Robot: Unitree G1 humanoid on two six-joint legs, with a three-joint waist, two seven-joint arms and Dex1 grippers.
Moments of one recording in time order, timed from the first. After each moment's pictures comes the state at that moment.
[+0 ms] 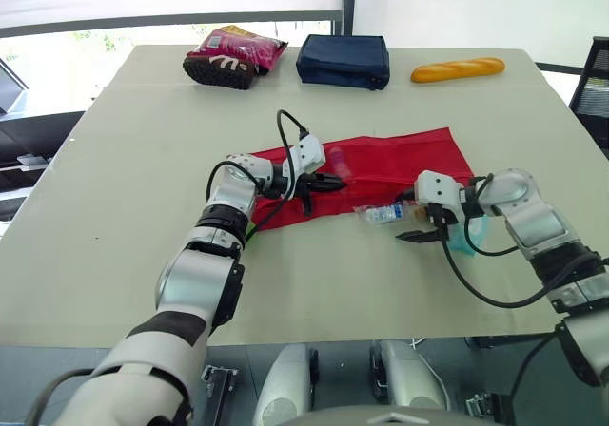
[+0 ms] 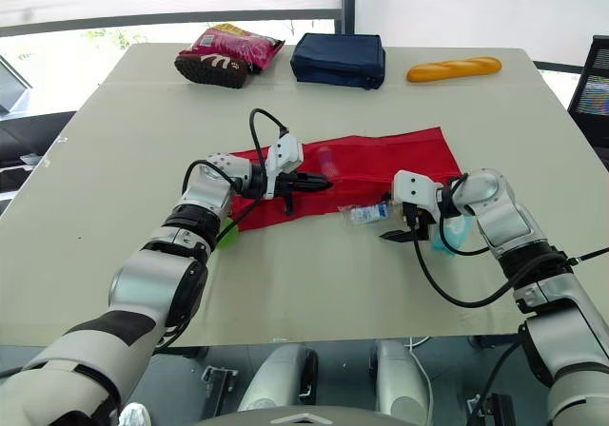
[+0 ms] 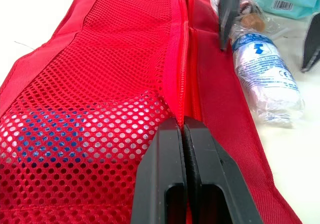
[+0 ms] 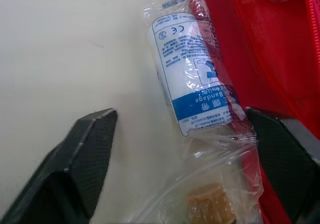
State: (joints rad) left arm -1.02 0.33 -0.10 1.07 0.02 -0.19 -1.26; right arm -0.70 -0.63 0.34 0.33 0.02 0.11 1.24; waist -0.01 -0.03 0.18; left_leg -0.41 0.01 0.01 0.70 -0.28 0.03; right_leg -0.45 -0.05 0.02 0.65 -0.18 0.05
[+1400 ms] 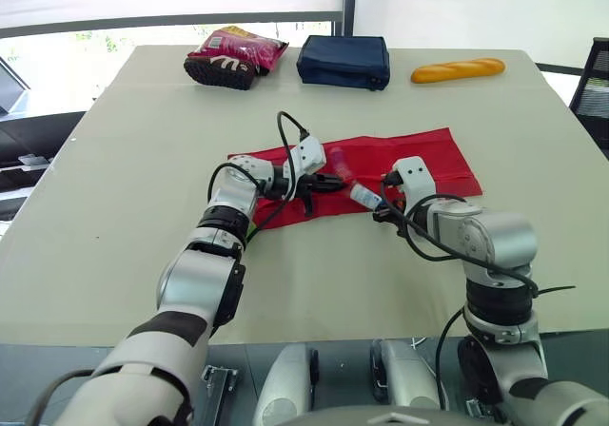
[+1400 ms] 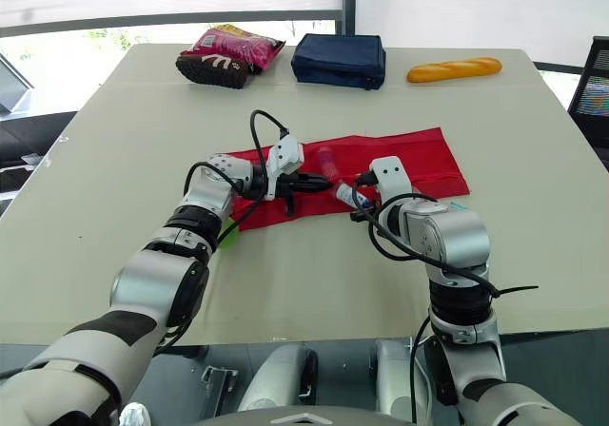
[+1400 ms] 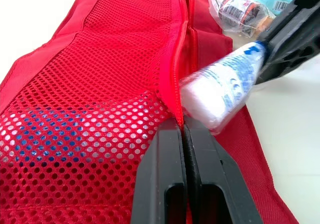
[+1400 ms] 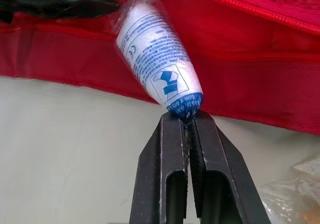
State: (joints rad) left arm -1.02 0.32 -0.09 1.09 0.02 -0.21 -1.26; right arm -0.63 -0.02 -0.04 -0.34 0.09 1.57 0.27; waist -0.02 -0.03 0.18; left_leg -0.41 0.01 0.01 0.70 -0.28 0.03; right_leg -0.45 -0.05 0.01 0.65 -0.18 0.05
